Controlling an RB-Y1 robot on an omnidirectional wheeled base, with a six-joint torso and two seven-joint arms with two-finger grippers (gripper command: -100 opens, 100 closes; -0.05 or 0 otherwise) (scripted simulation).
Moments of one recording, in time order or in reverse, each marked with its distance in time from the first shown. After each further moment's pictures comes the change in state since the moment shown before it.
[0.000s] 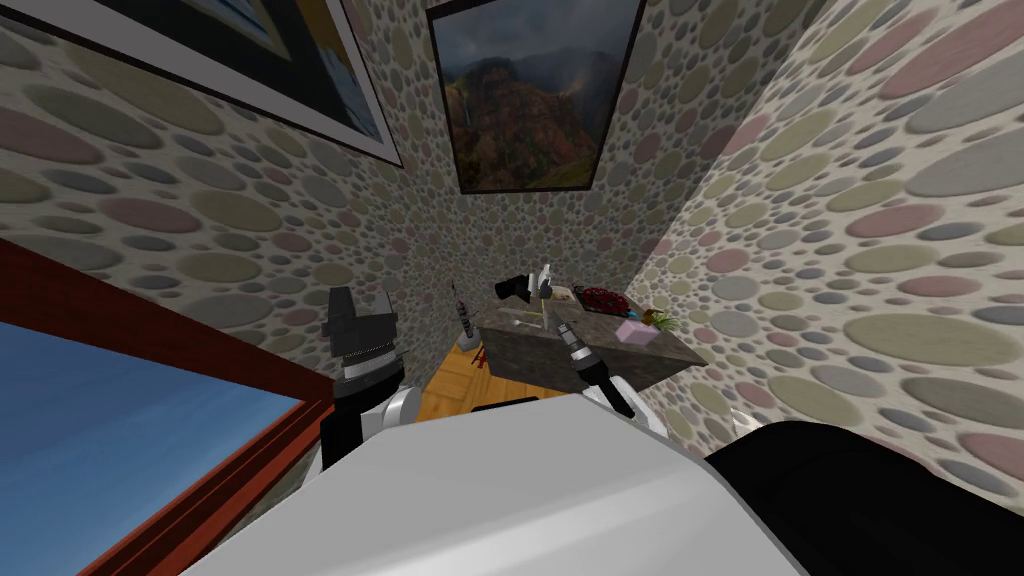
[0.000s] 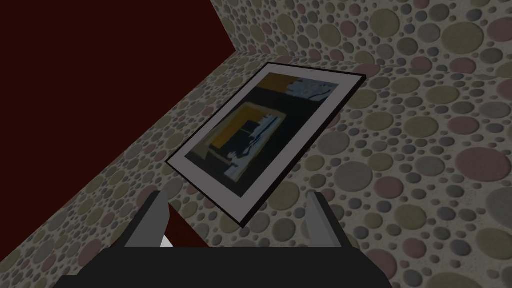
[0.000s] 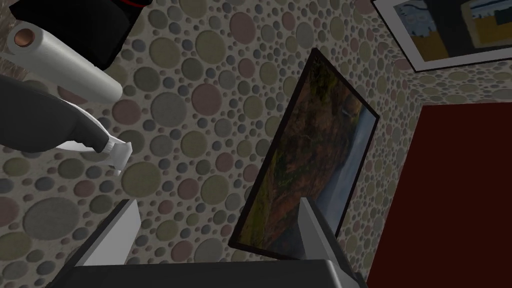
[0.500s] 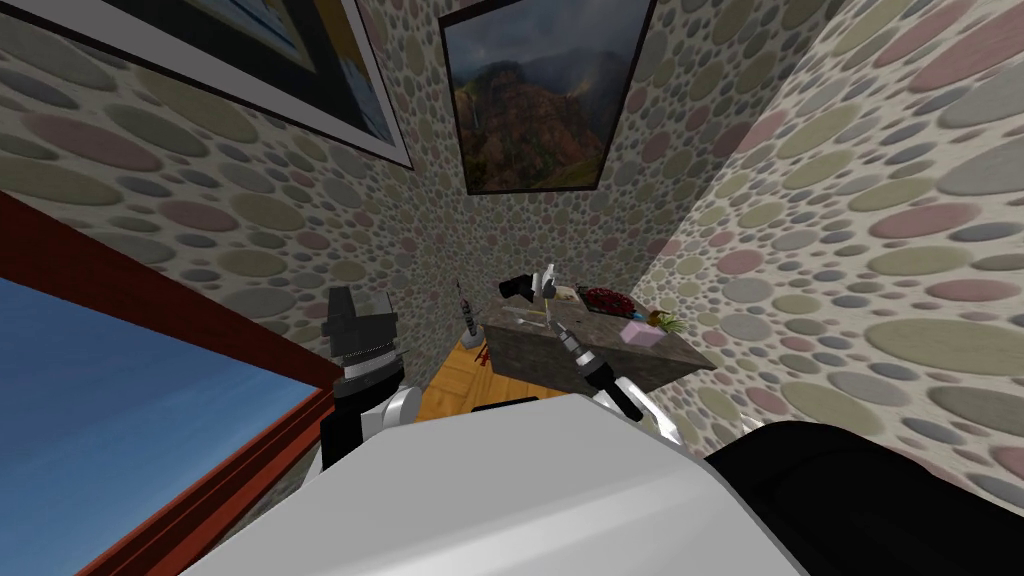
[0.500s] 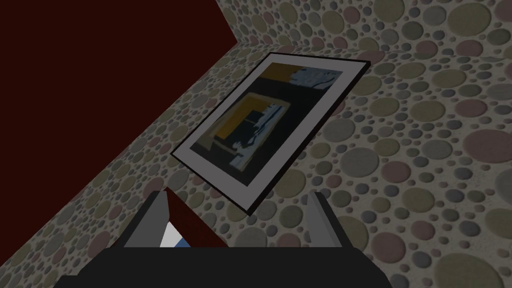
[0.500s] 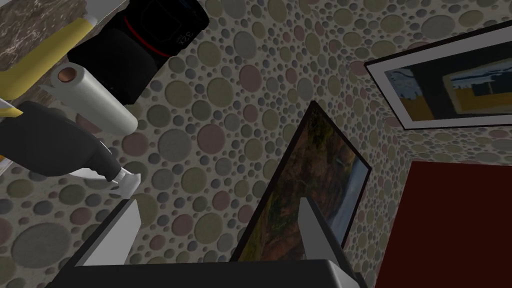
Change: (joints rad) left arm 0.000 0.000 0.000 0.000 0.000 0.000 0.000; right arm 0.009 -0.133 0.011 0.073 0.028 -0.024 0.007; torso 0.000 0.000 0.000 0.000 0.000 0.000
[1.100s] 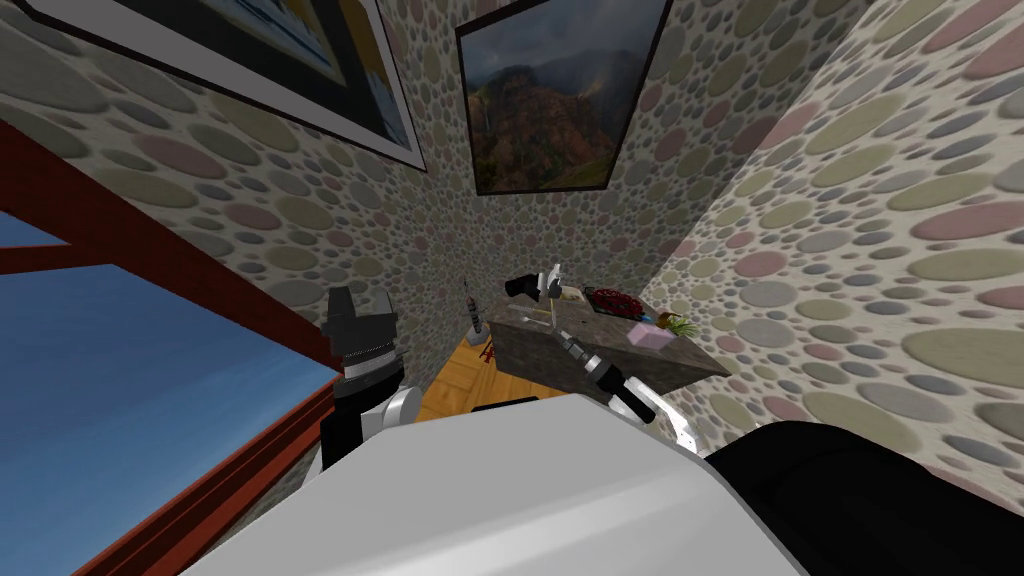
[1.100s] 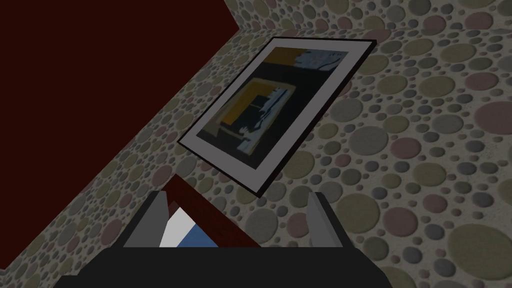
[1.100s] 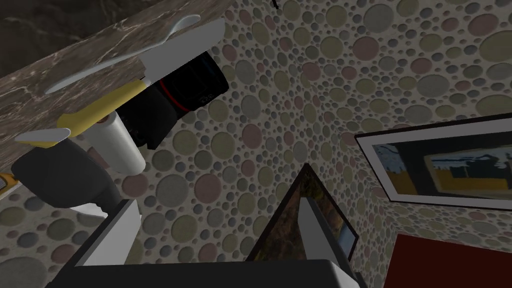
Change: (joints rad) left arm 0.000 0.000 0.000 0.000 0.000 0.000 0.000; right arm 0.000 -0.171 0.017 0.114 0.041 -0.033 0.013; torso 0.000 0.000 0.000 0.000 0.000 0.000
